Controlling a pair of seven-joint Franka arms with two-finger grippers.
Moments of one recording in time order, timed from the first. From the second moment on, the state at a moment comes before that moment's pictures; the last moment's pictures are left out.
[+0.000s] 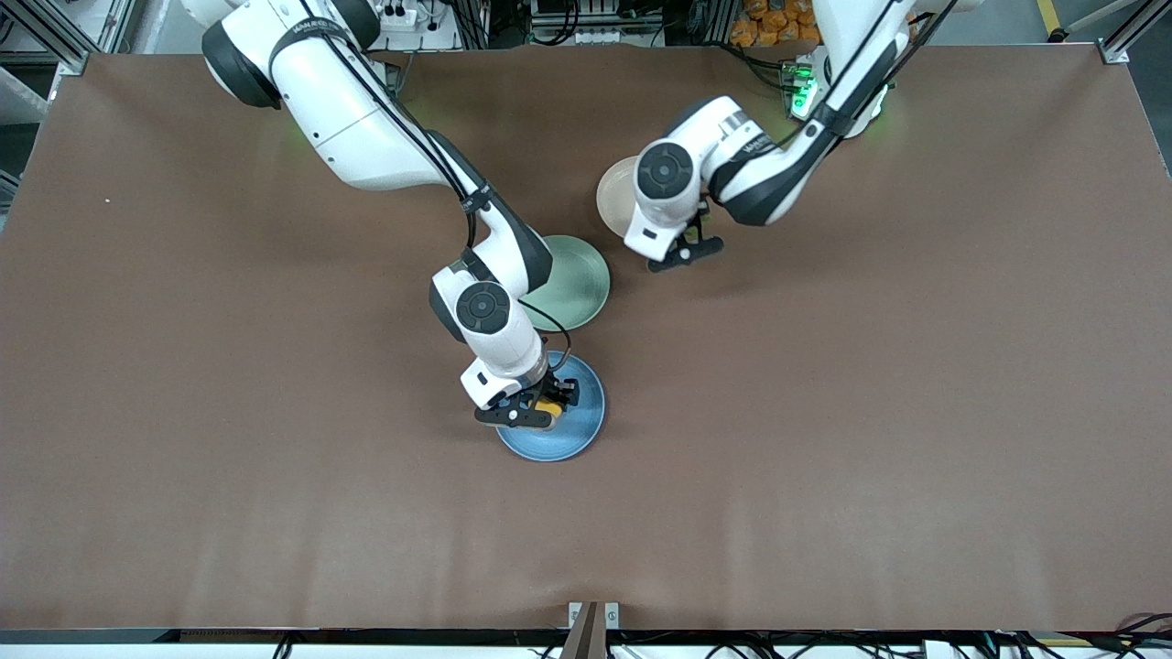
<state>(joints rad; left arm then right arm) -0.21 0.40 -0.67 -2.06 0.10 2.04 -1.22 0.52 0.91 0.10 -1.39 -0.06 2.51 0.76</state>
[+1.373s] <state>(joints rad) -0.26 0.46 -0.69 -1.96 0.10 2.06 -1.35 0.50 0.91 0.09 -1.19 0.01 2.09 0.76</state>
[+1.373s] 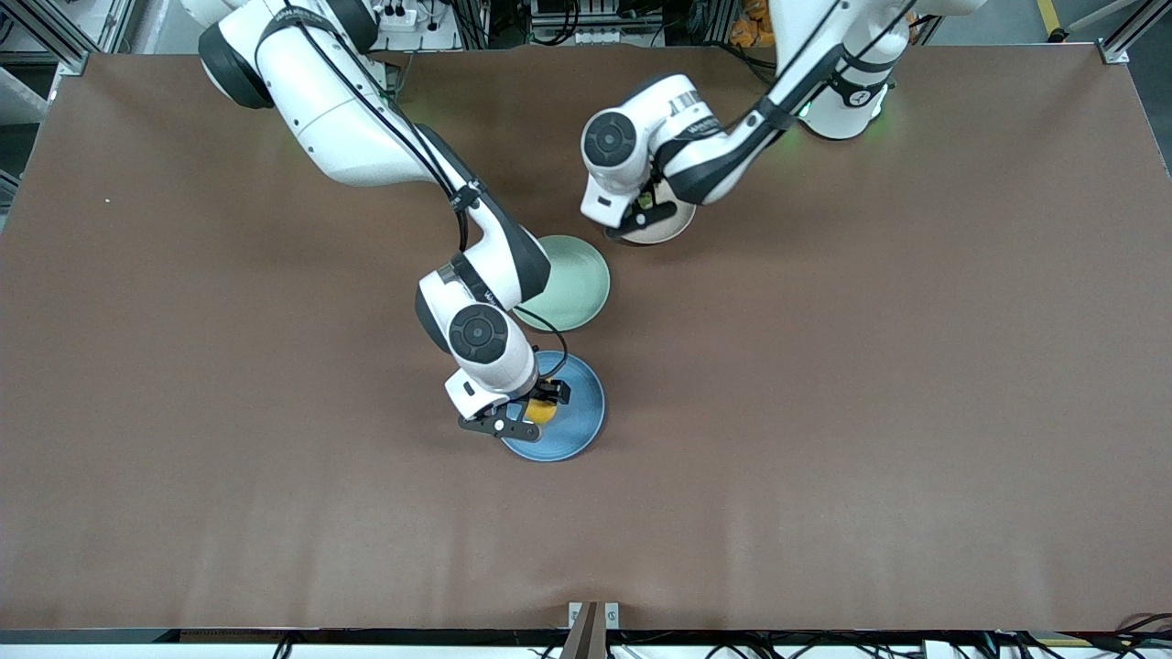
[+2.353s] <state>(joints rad) 0.12 0.44 -0.66 -1.75 0.29 2.02 -1.15 0.23 0.59 0.03 -1.35 0.07 1.75 0.26</state>
